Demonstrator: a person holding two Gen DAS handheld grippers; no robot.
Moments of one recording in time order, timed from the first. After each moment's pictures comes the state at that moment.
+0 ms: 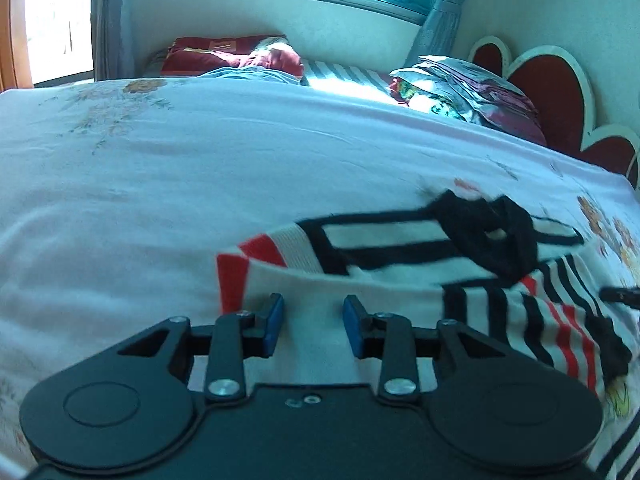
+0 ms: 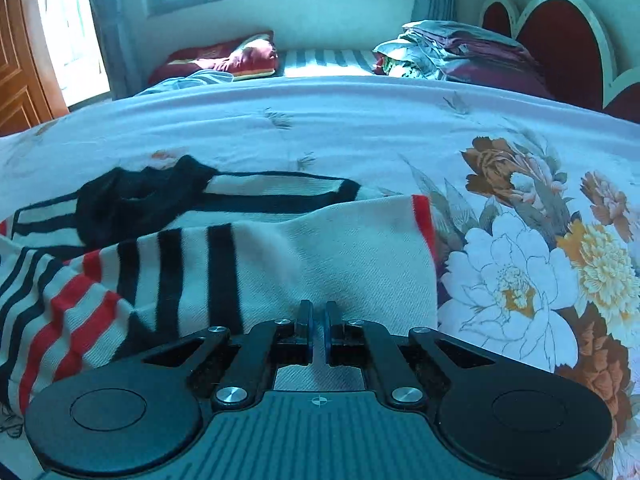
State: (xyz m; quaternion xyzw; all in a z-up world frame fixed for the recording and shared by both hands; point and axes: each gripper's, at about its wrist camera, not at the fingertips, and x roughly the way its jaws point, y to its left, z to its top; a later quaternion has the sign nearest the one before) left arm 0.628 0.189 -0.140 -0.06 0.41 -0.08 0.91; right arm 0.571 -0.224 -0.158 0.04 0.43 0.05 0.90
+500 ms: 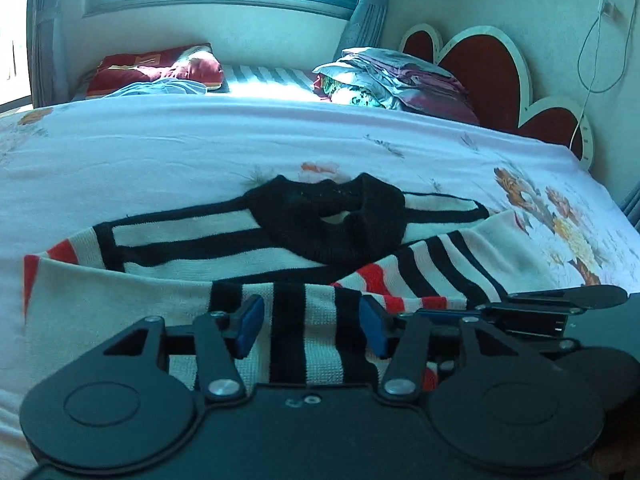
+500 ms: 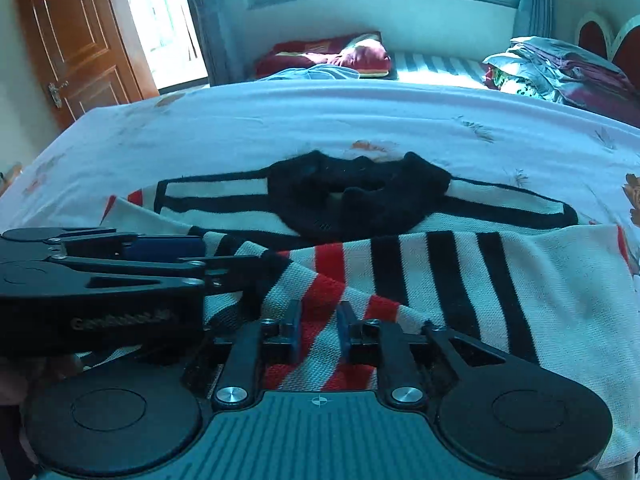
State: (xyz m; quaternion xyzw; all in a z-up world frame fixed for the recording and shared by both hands) left arm 0.596 0.057 -0.138 -0.02 0.40 -0.16 0.90; right arm 0.550 -0.082 -0.141 0.03 0.42 0.18 0.89
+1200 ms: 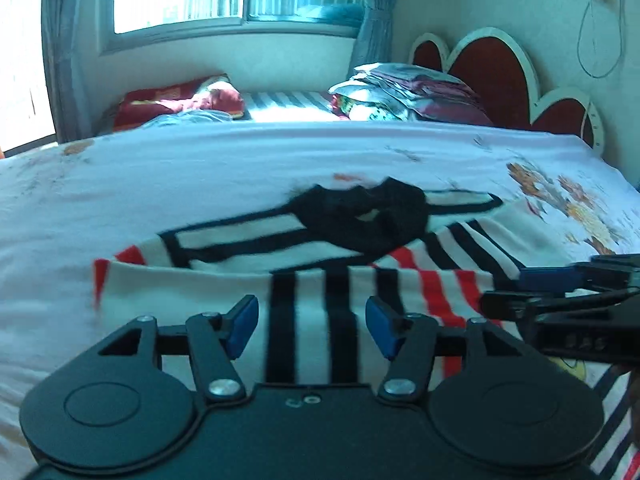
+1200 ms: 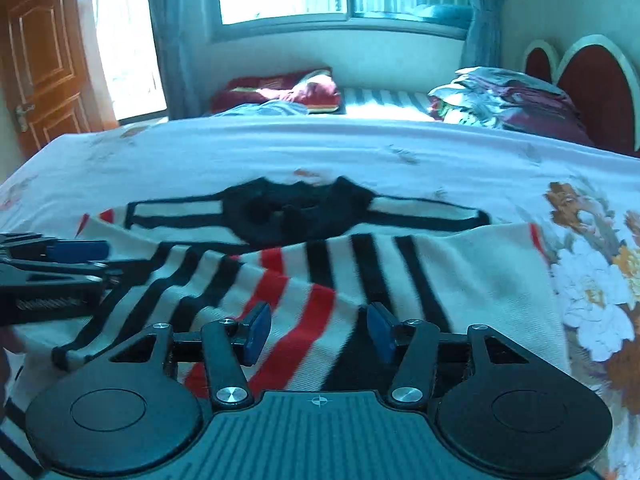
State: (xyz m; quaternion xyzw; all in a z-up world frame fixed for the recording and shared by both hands) left arm 0.557 0.072 -0.129 0.02 0.37 -0.14 0.92; right arm 0.507 -0.102 -0.125 0.02 0.38 0.11 0.92
